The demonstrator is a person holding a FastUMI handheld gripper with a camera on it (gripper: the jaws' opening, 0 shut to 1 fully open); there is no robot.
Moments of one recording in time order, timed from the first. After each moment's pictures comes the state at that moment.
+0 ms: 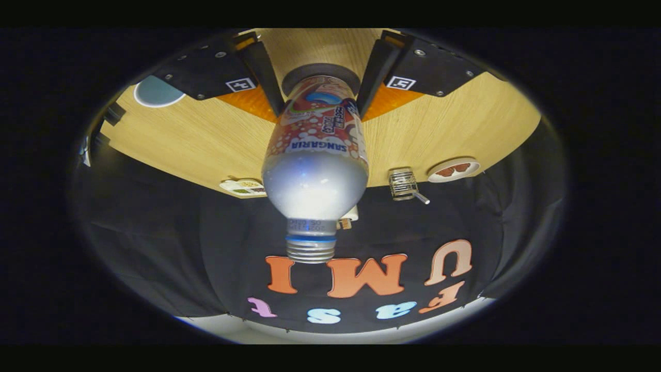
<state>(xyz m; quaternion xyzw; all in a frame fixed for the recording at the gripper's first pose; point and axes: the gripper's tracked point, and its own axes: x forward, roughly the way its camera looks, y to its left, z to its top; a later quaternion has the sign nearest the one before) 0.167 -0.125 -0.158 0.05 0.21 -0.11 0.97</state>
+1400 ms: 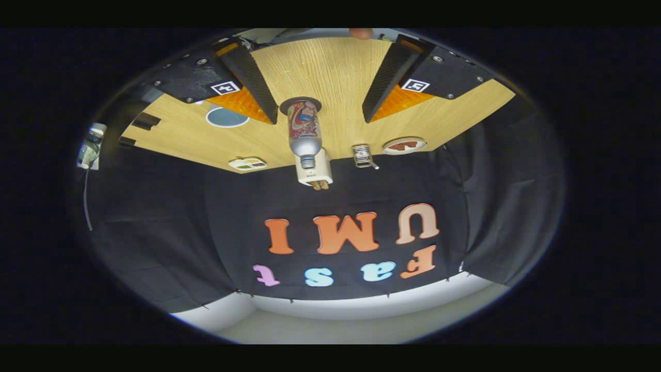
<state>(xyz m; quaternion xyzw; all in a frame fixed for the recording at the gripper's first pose) 0.003 -0.061 -0.039 0.07 0.09 -0.06 0.99</state>
